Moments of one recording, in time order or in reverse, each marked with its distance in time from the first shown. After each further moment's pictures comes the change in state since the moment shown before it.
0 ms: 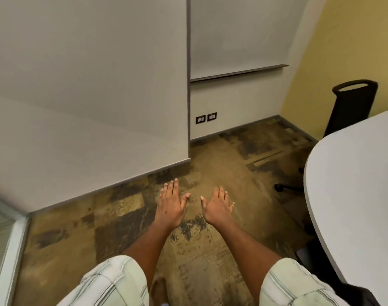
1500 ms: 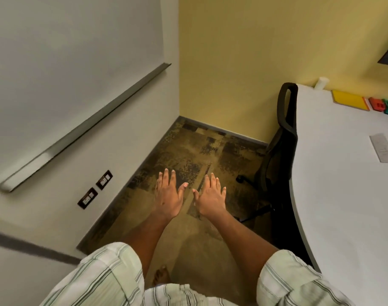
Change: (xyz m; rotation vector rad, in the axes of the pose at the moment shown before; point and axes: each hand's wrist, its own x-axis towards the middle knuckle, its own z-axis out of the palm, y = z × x) left_hand 0.827 0.326 0.217 0.002 -0.339 0.569; right_hand 0.751 0.113 -0.275 0.031 0.296 0.519
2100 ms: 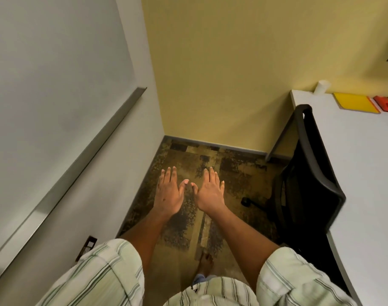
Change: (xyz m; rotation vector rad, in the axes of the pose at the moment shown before) left_hand 0.347 0.002 0.007 0.013 -0.078 0.194; right_hand 0.308 -0.063 -0.060 0.117 0.104 0.109
